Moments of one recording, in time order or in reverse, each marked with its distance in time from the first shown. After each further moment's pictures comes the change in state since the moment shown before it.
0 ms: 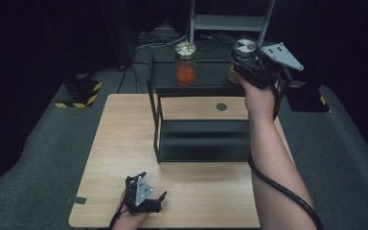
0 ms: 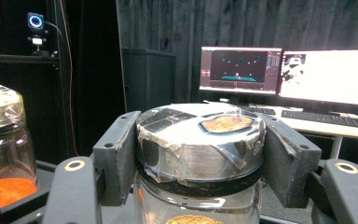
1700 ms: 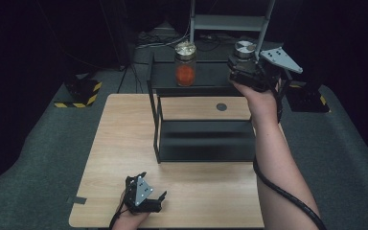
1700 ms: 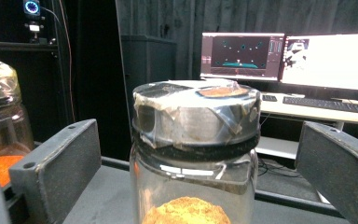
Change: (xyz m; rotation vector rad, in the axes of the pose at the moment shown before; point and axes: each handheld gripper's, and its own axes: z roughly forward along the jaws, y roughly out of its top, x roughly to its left) left arm 0.001 0.000 0.000 0.001 -0.004 -0.005; right arm -0.003 -0.002 -0.004 0.054 0.002 0.008
